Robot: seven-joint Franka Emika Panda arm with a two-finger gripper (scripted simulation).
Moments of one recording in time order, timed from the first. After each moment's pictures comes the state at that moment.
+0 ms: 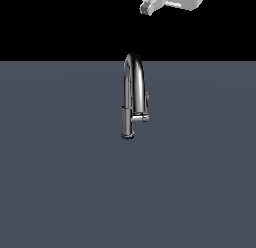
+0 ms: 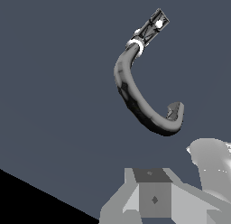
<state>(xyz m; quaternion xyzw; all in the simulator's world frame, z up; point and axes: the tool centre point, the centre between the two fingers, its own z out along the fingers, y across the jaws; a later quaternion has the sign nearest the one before) -0.005 -0.045 0.401 -0.88 0.27 0.28 0.26</state>
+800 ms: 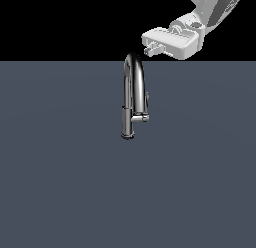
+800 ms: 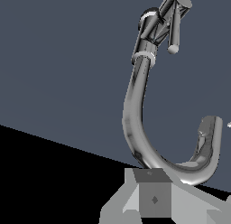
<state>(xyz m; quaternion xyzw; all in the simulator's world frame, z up) 0.055 -0.065 0.310 -0.76 0.36 0.40 0.36</state>
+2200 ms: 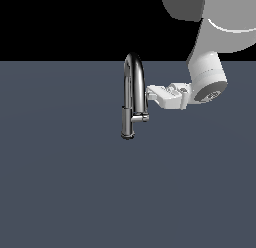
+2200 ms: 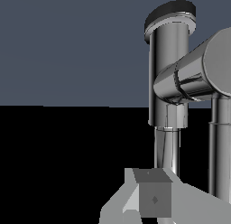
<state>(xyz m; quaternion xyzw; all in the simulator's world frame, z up) 0.088 -0.062 0.161 -0.54 0.46 0.54 0.46</state>
